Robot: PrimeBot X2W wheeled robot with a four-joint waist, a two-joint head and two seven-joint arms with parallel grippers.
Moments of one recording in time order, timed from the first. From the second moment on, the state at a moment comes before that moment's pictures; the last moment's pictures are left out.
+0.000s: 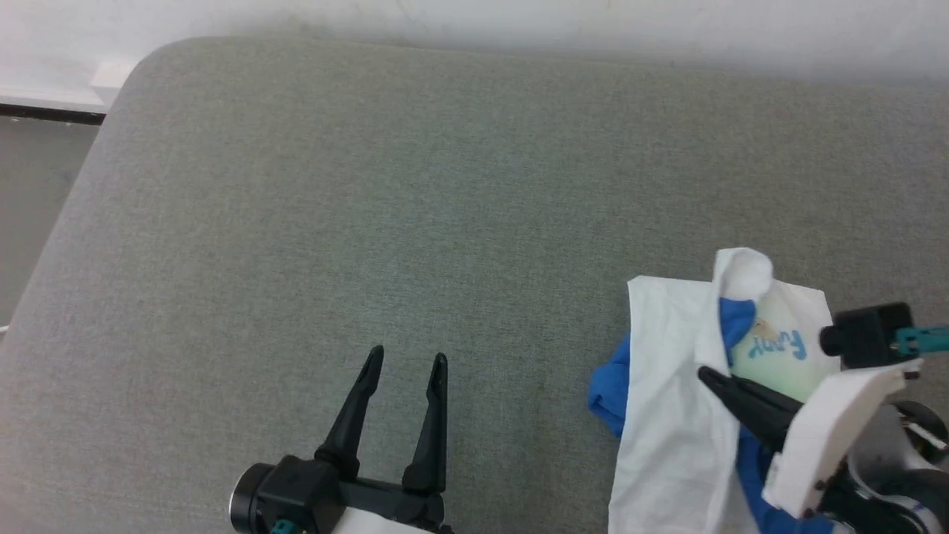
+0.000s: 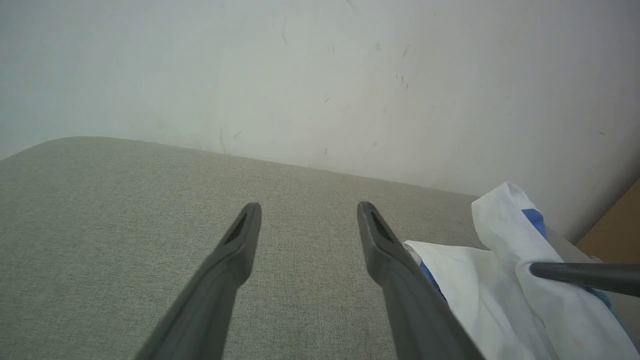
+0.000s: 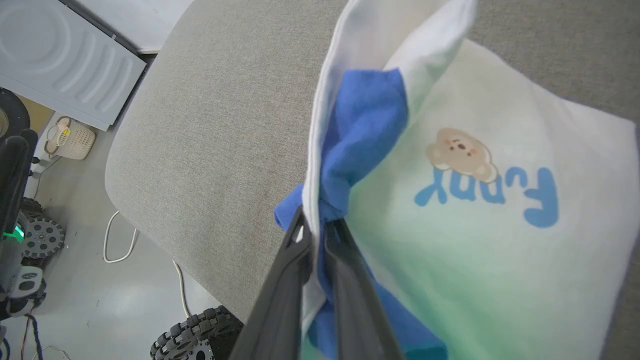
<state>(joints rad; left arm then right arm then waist) 0.06 0.22 -0.50 -0.23 -0.36 0.27 -0.26 0.02 -0.17 -0.03 -0.34 0.64 0.13 0.84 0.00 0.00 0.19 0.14</state>
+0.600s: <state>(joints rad) 0.05 0.15 -0.50 -0.19 -0.36 0.21 -0.26 -0.12 -0.09 0.07 0.03 0.39 0.13 0.79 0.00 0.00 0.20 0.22</state>
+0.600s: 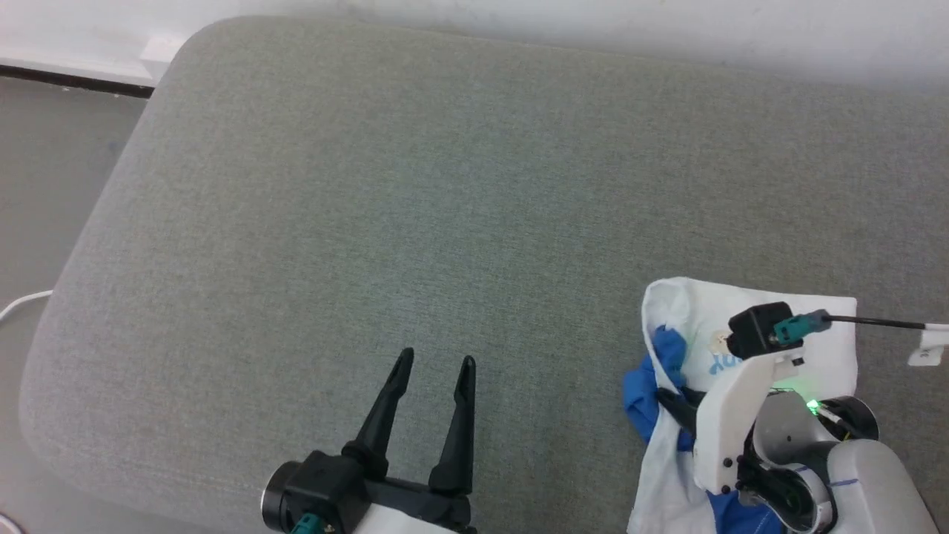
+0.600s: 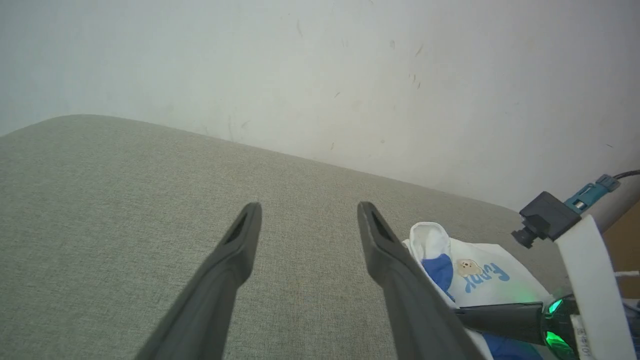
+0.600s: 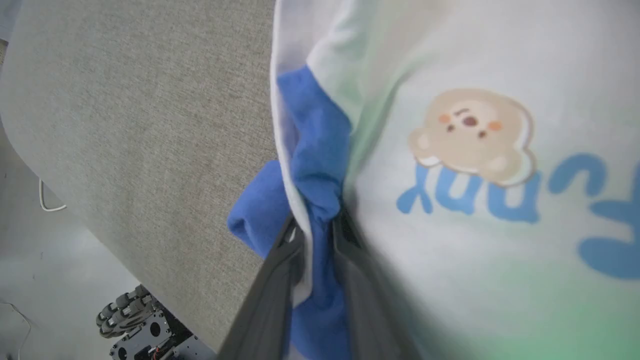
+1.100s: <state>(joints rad) 0.05 0.12 -0.46 -0.16 -0.35 0.18 -0.26 -0.11 -0.15 -0.01 -0.13 0.48 0.13 0.80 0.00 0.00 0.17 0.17</state>
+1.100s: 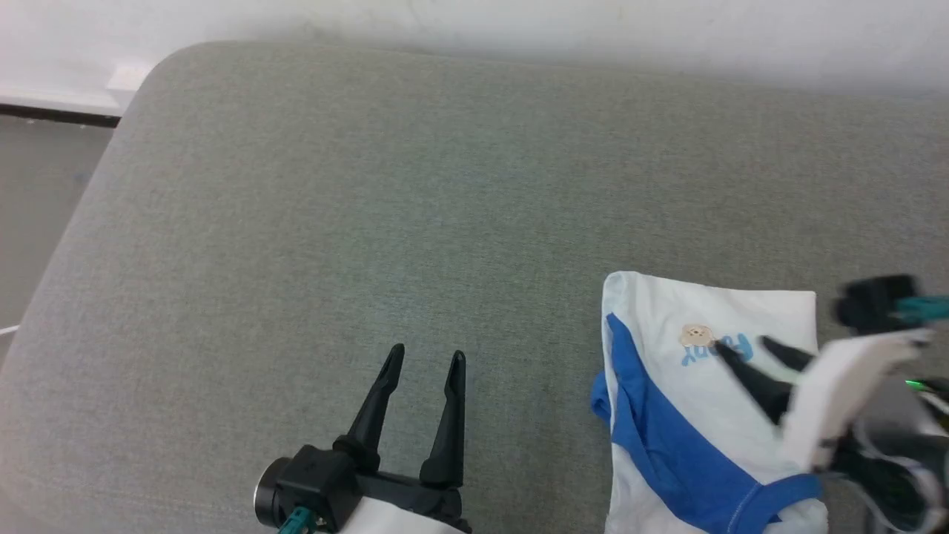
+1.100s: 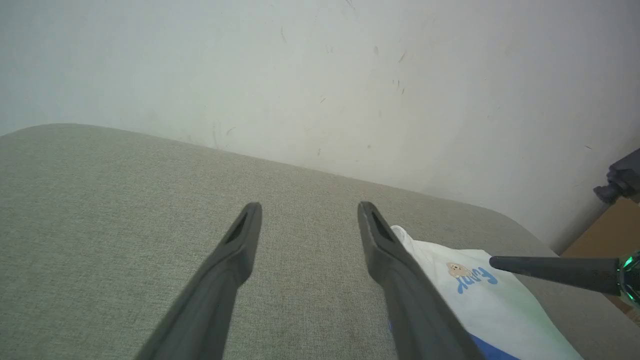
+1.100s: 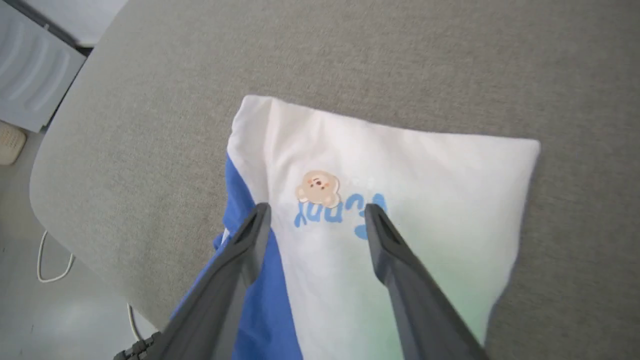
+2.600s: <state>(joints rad) 0.03 0.14 -0.48 -0.20 -0.30 0.18 -0.20 -0.08 -0.17 -0.15 0.05 0.48 0.13 0.65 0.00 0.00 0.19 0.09</state>
